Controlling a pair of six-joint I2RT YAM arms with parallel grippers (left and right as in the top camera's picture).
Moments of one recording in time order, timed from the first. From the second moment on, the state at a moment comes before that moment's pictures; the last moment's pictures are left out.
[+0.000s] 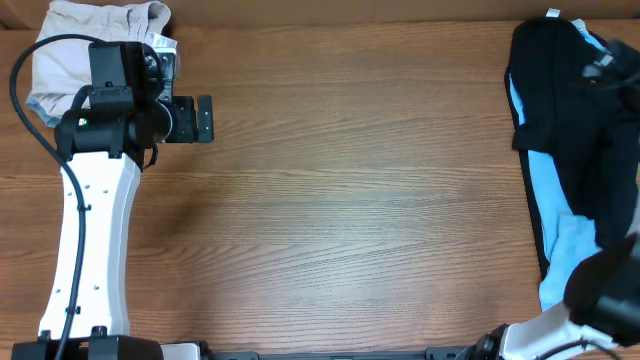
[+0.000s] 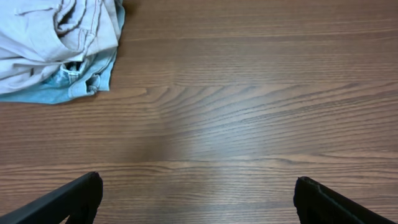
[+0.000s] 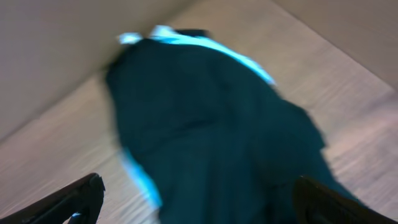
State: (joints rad) left arm 0.05 1.53 1.52 -0.94 0.08 0.03; right arm -0.48 1.82 1.70 -0.68 0.02 0.23
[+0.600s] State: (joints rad) left arm 0.05 1.53 1.52 -0.91 0.07 0.03; right arm -0.62 2.20 1.70 -0.61 -0.07 0.22
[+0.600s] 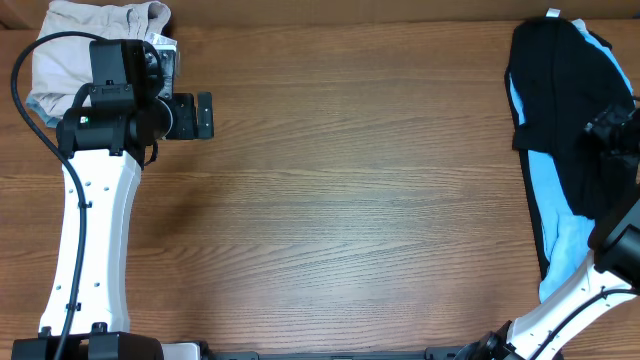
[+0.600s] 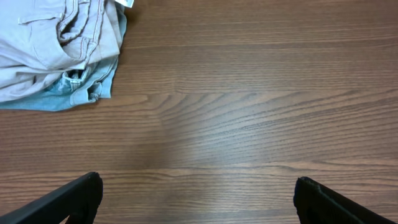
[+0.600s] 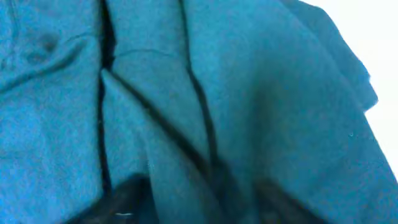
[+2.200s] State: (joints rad) left arm 0.32 1.53 1.77 -0.89 -0.05 0.05; right arm 0.68 1.69 1.71 -0.84 -0.52 0.36
